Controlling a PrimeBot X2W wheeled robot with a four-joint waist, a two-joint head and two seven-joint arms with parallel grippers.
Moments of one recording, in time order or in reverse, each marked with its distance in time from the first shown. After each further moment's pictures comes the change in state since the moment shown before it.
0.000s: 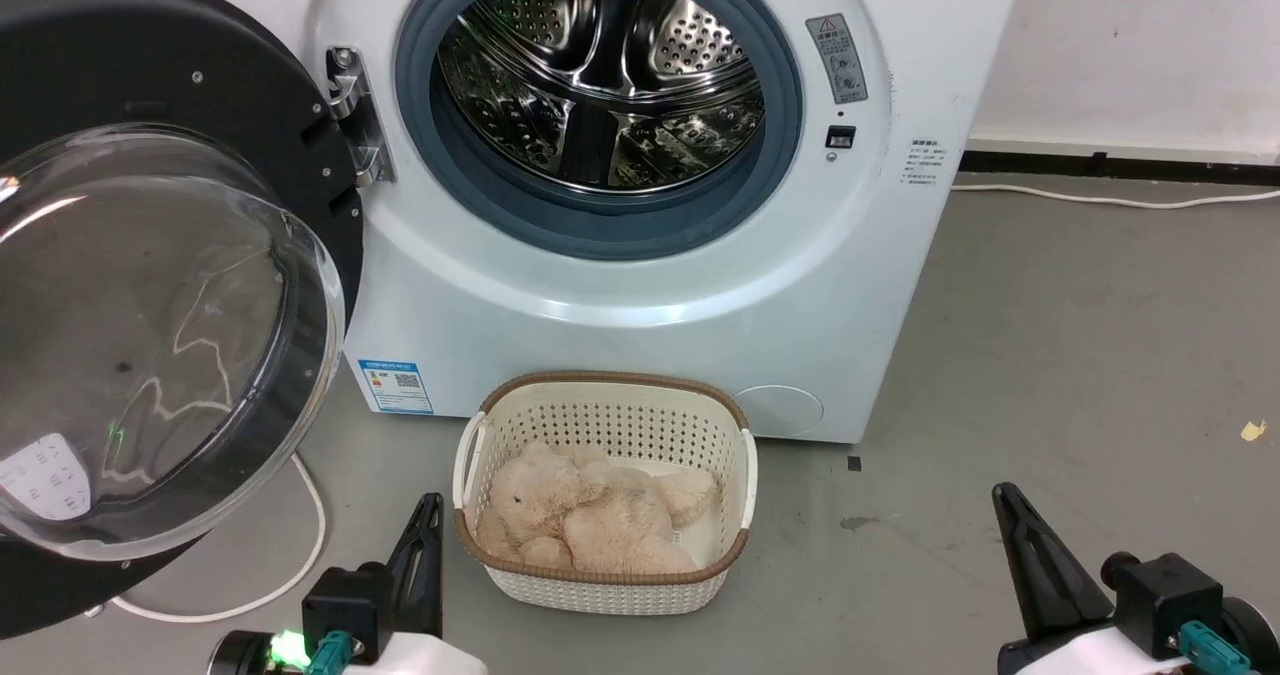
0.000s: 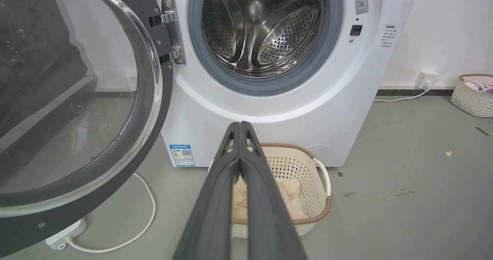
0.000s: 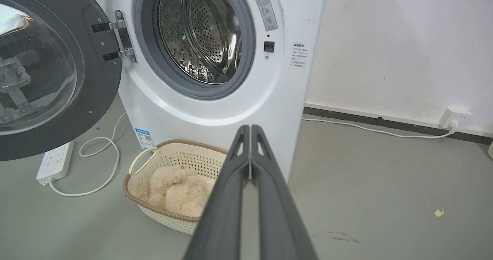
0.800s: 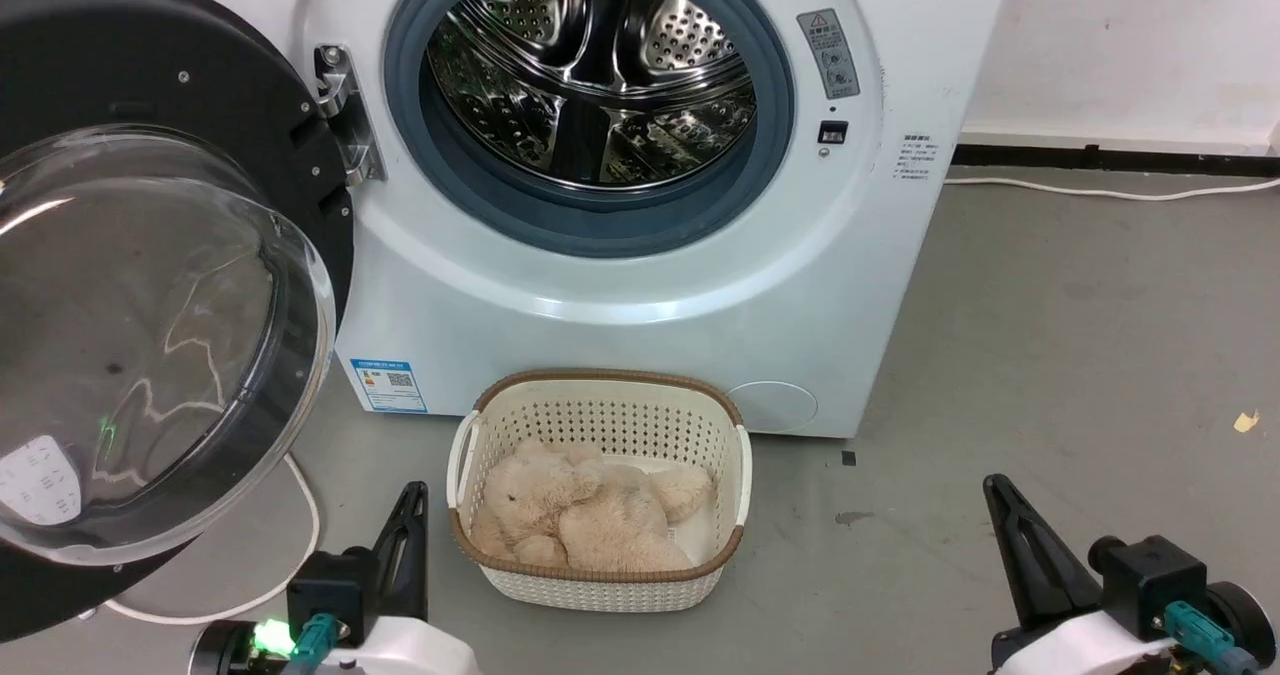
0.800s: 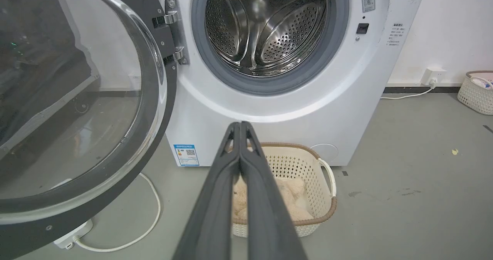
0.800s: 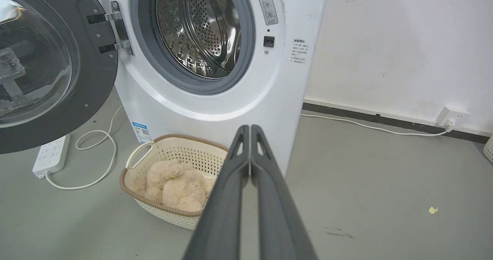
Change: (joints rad) left arm -0.005 -0.023 0.057 -0.026 0.041 -0.030 0.051; right arm -0.021 0.000 0.008 -0.004 -0.014 0.000 0.048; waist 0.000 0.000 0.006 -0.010
